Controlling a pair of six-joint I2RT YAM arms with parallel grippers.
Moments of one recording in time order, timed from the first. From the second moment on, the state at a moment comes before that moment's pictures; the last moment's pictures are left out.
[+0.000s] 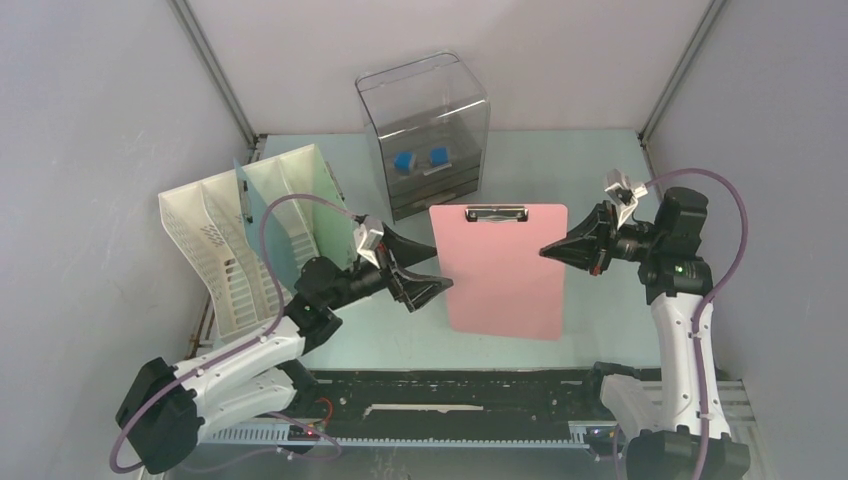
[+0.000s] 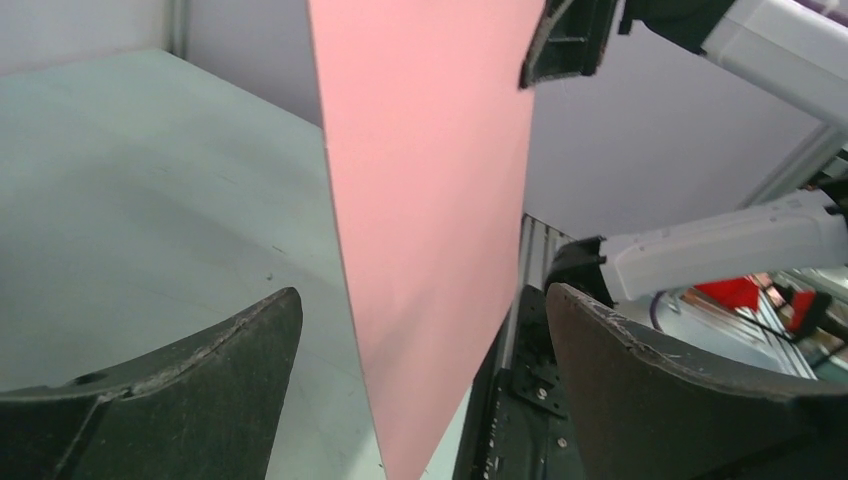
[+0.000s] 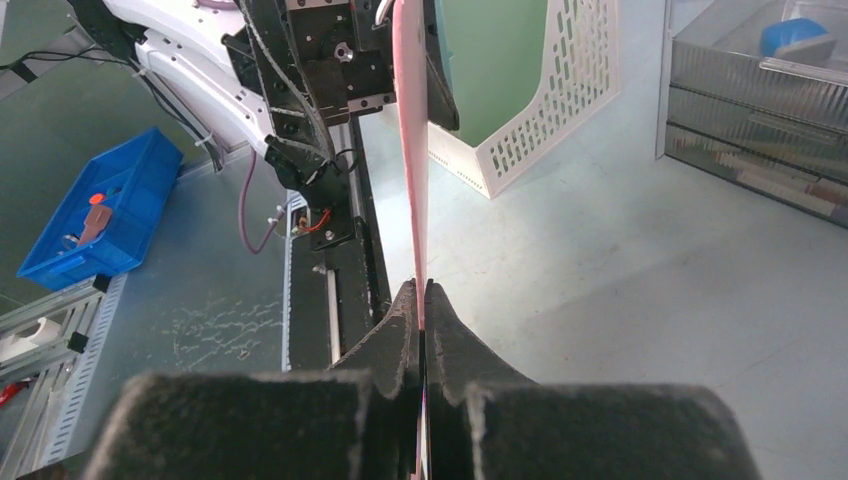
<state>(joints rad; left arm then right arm) -0.74 0.92 0.43 0.72 0.44 -0.48 -0.18 0.90 0.94 -0.43 -1.54 -0.07</state>
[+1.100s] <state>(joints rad) -0.68 1.09 0.72 0.45 0.90 -0.48 -0.11 0.91 0.92 -0.36 -1.56 -0.03</state>
